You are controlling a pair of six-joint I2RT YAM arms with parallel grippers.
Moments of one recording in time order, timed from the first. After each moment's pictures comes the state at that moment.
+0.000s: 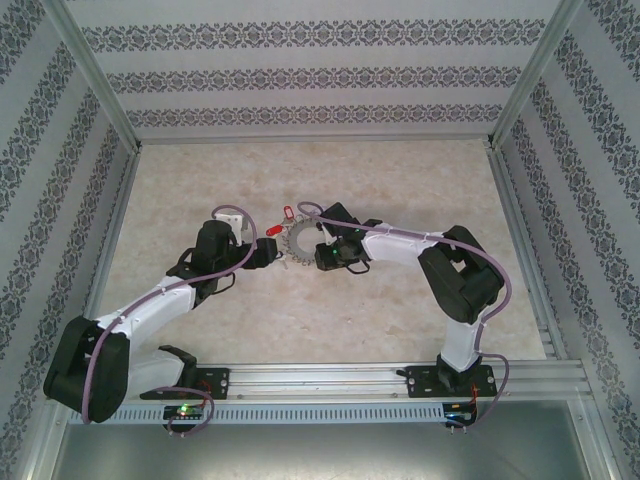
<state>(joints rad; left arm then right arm) -0.35 1.19 0.54 0.03 0.14 -0.41 0.67 1.86 1.11 -0.38 -0.16 0.42</state>
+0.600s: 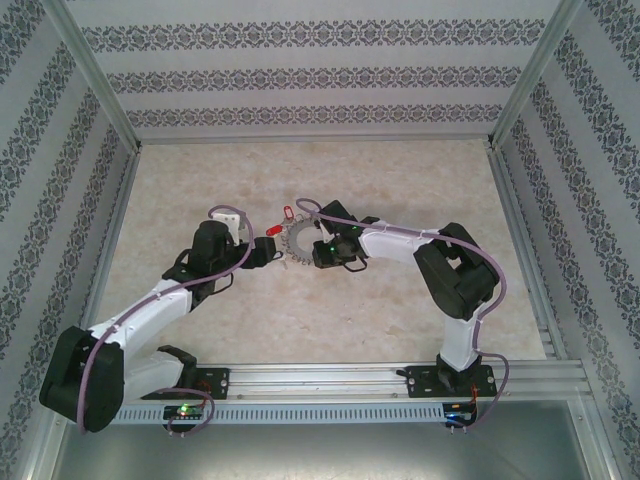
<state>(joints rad) -0.35 1.13 0.54 0.00 0.13 -0.41 0.67 1.89 1.15 -0.38 -0.18 0.44</state>
